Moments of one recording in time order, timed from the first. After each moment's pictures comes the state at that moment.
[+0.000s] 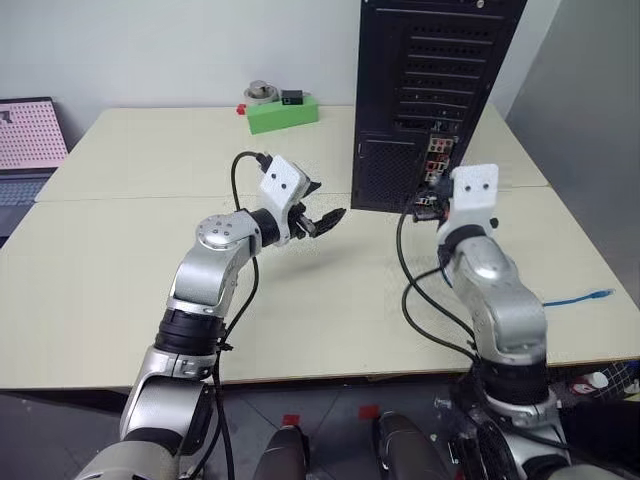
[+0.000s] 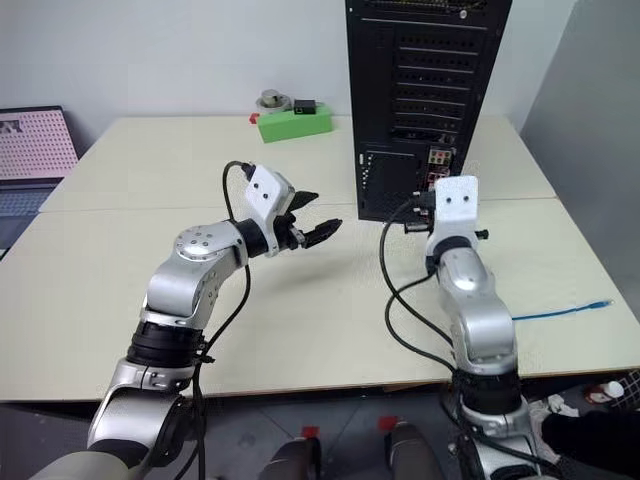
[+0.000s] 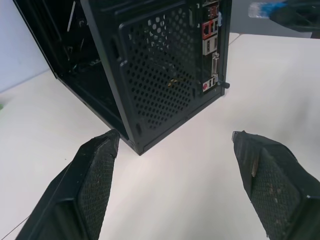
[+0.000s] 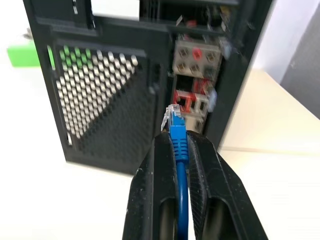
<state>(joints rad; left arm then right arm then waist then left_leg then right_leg) -0.72 0.37 -0.08 0.06 -0.17 0.48 -0.67 -0.48 -0.13 -0.01 -0.41 0.04 0.80 -0.04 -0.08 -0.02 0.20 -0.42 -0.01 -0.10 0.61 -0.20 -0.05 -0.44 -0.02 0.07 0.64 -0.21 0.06</state>
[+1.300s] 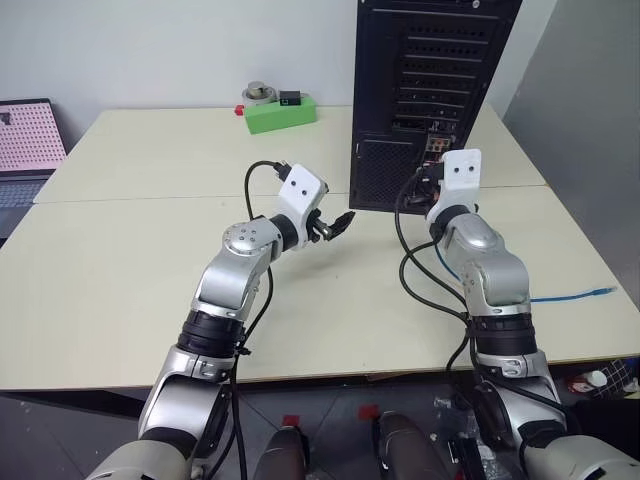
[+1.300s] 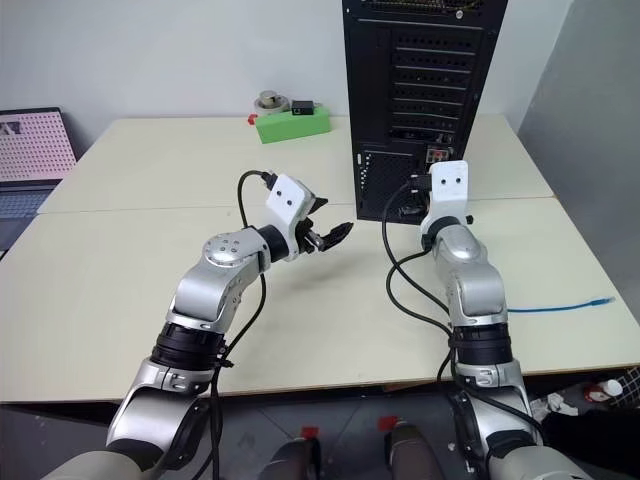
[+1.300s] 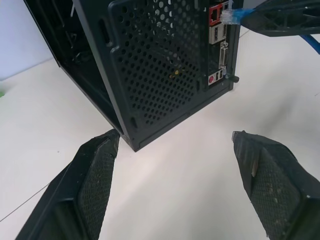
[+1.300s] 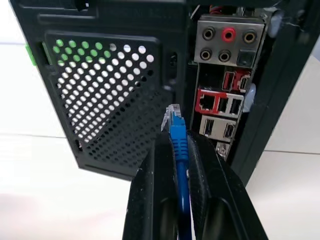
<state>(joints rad) -0.72 0.31 -0.12 0.10 -0.12 0.47 -0.56 -0.75 -0.12 -0.09 0.08 0.09 0.59 0.01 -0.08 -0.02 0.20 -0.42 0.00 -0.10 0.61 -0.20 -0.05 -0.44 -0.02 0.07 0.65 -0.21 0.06</state>
